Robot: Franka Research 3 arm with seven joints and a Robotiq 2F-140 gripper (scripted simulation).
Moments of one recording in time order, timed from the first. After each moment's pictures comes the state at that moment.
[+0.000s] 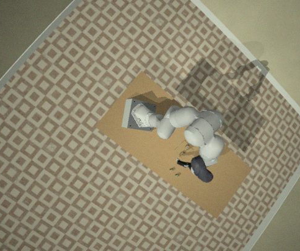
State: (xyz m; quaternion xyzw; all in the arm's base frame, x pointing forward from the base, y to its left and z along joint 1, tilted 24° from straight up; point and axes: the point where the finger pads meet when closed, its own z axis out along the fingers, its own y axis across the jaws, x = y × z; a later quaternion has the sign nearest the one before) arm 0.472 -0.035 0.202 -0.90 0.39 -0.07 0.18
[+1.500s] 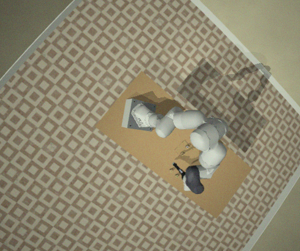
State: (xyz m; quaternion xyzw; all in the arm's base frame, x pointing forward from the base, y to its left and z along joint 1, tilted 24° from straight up) arm 0.491 -0.134 0.183 -0.69 0.70 -0.01 0.20
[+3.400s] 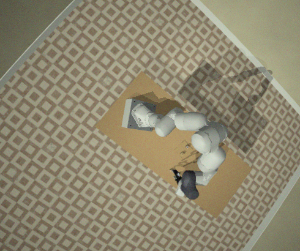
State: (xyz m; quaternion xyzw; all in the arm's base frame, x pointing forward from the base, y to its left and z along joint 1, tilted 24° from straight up) arm 0.495 -0.193 0.178 -0.50 0.84 0.02 0.21
